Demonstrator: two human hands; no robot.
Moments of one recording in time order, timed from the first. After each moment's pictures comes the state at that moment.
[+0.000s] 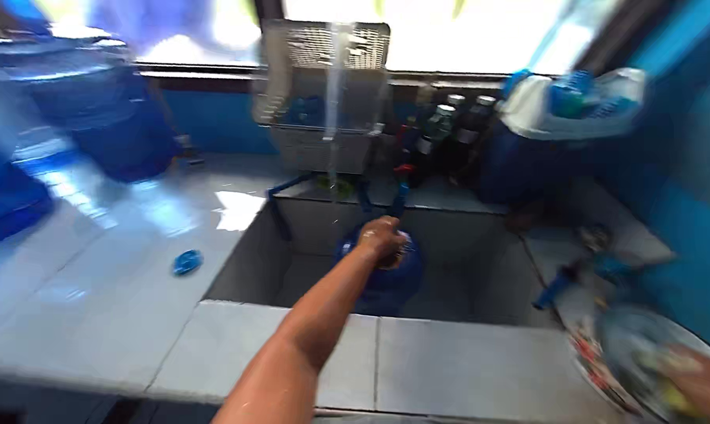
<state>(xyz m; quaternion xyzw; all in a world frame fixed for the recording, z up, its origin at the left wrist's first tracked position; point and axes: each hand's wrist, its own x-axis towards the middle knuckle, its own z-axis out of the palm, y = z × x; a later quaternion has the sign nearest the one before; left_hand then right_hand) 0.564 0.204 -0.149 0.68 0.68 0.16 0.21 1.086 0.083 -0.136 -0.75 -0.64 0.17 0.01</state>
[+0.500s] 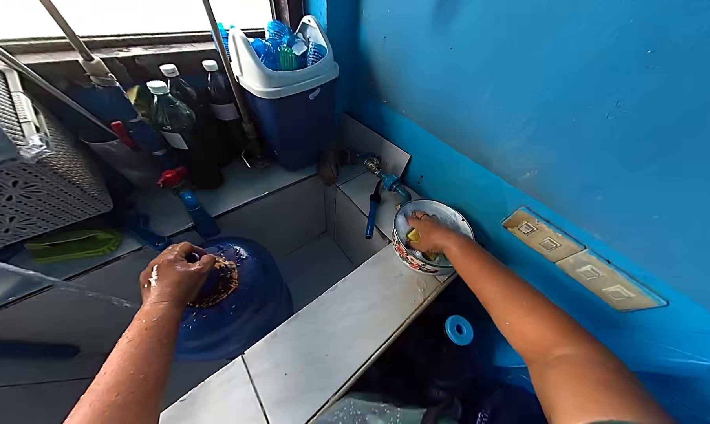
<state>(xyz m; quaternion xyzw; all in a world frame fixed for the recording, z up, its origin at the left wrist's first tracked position) 0.576 0.200 -0.136 0.70 0.68 0.16 0.16 1.056 0.122 -0.158 -0.77 -0.60 0.21 0.00</state>
